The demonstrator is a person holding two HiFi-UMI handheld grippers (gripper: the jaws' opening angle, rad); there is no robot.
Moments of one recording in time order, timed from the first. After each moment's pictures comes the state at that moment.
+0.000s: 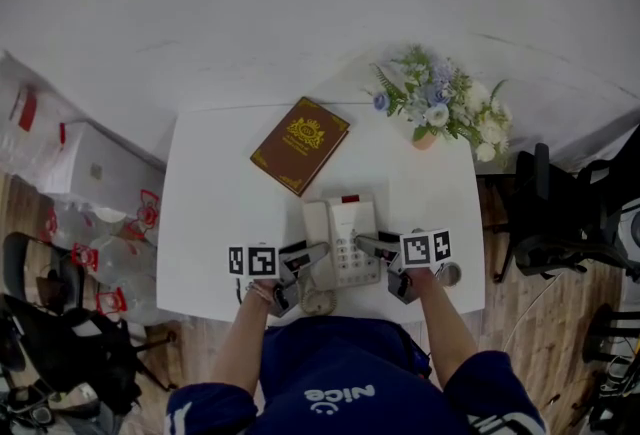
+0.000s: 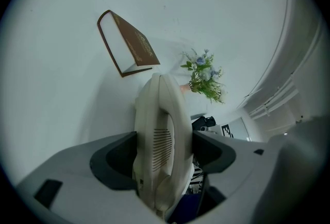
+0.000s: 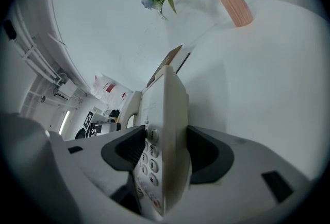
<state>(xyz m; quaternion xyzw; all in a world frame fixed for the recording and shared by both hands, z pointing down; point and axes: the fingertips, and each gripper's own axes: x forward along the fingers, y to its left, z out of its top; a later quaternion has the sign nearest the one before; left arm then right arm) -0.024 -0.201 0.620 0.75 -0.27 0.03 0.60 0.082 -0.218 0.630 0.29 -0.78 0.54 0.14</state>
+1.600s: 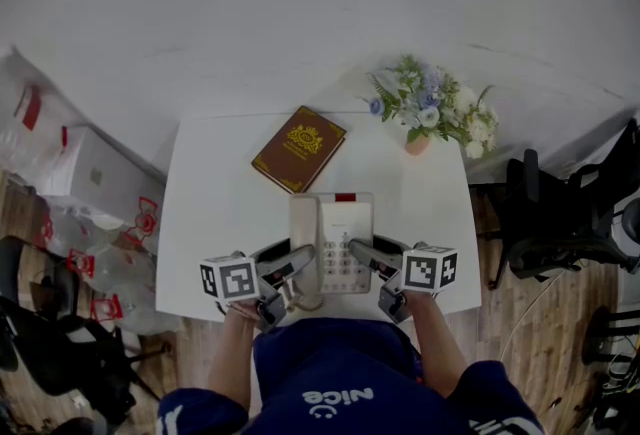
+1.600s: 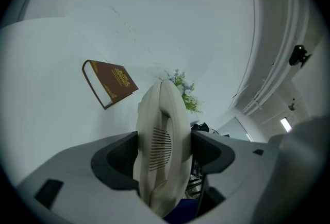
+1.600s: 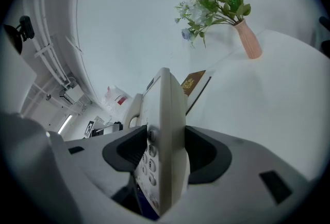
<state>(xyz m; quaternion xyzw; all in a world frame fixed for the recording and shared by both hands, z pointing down) -0.057 -0.184 0.519 0.80 -0.29 -0.02 0.52 0.057 -0.192 0.529 0.32 -0.81 0.48 0.05</state>
